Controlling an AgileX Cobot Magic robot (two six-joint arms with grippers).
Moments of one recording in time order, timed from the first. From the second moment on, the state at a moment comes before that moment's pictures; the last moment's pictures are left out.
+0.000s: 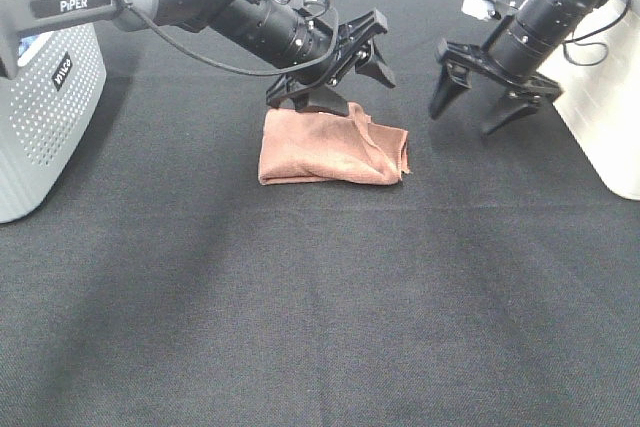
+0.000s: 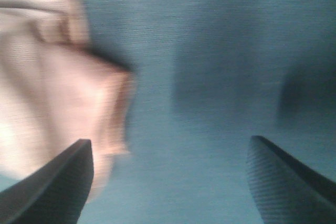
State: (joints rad) left arm -0.45 2.48 -2.12 -0.84 0.73 0.04; right arm 0.05 2.38 -1.97 0.49 1.09 -0.16
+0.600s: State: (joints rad) left arm -0.23 2.42 -2.12 -0.80 0.77 0.11; right arm 0.23 2.40 -1.97 0.92 1.06 -0.37
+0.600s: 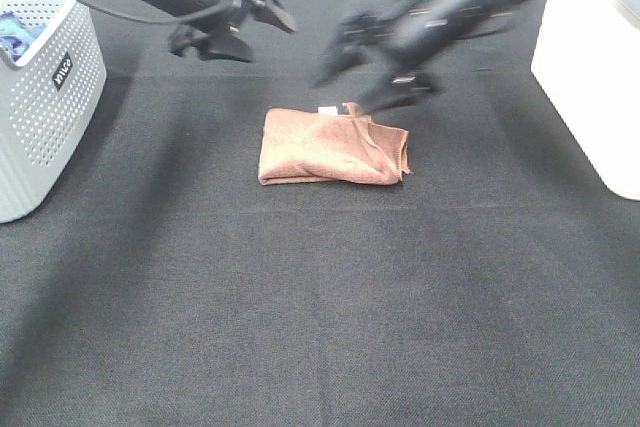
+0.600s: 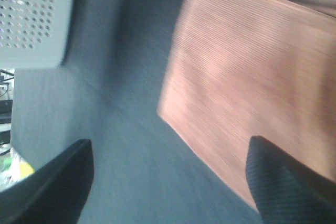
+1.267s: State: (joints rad) left arm -0.21 2.41 -2.12 -0.80 0.84 0.11; right arm 0.14 2.51 -1.97 0.88 0.91 -0.35
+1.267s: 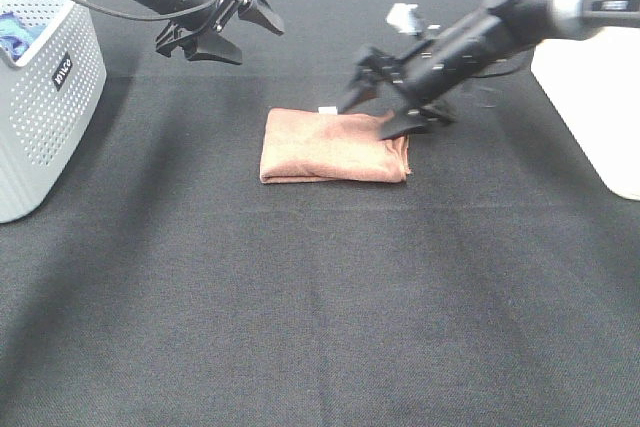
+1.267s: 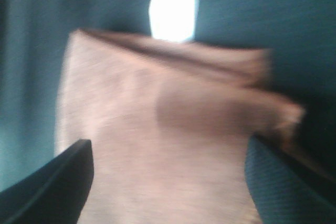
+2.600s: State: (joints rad) left arm -0.28 1.89 -1.97 -0.10 1.21 0.05; right arm 0.39 1.91 -1.83 -0.06 1.21 0.11
